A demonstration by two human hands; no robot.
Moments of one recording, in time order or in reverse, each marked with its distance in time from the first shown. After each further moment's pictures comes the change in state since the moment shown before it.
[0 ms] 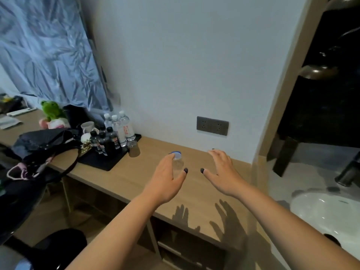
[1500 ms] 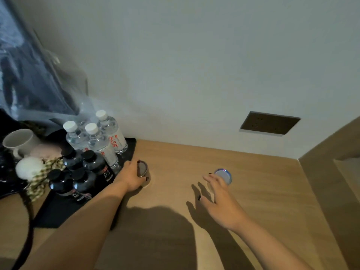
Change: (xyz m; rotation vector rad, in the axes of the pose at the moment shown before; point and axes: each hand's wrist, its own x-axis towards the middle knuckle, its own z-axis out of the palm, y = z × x) left_hand 0.393 -0.399 -0.049 0.201 -0.455 -0.152; right_hand 0.279 -0.099 0.223 0.152 -0.101 0.494
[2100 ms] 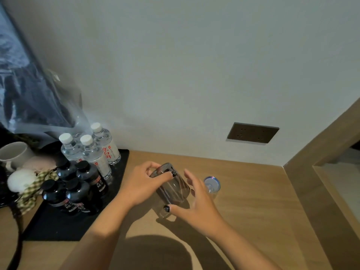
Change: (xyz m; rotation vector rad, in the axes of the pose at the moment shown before) left_hand -0.116 0.105 -0.052 -0.545 0.046 0.204; right_hand -0.022 -0.044 0.000 0.324 0.092 -0.132
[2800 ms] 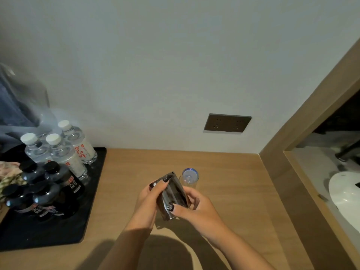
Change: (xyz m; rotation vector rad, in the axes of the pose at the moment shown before) left_hand -0.032 -0.007 0.098 -0.879 -0.071 -0.248; right_hand -0.044 0.035 -0.033 0.468 0.019 0.204
